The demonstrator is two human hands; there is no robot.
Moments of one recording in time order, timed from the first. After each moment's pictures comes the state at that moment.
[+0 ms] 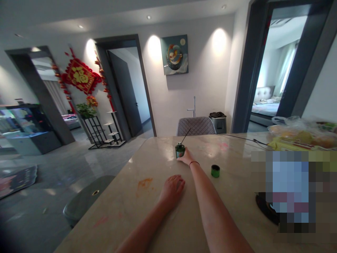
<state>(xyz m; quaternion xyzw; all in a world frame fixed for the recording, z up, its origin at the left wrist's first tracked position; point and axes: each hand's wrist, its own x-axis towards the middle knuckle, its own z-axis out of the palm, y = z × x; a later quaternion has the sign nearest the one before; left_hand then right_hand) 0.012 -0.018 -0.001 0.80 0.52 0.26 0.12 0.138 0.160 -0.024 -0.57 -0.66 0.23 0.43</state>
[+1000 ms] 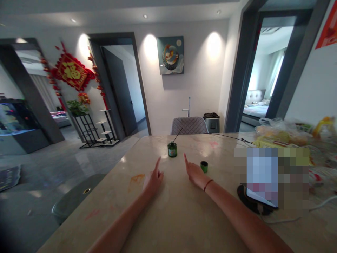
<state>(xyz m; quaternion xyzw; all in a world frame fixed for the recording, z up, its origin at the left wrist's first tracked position) -0.011 -0.008 0.012 0.72 0.64 0.24 0.09 0.202 0.017 -0.006 -0.58 -0.80 0.00 0.13</state>
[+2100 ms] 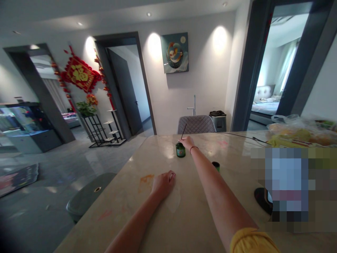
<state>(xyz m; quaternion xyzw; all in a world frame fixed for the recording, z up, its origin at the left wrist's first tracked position) -0.018 -0.013 0.017 0.78 0.62 0.08 0.03 0.144 0.171 0.044 -0.61 -0.66 0.18 0.40</state>
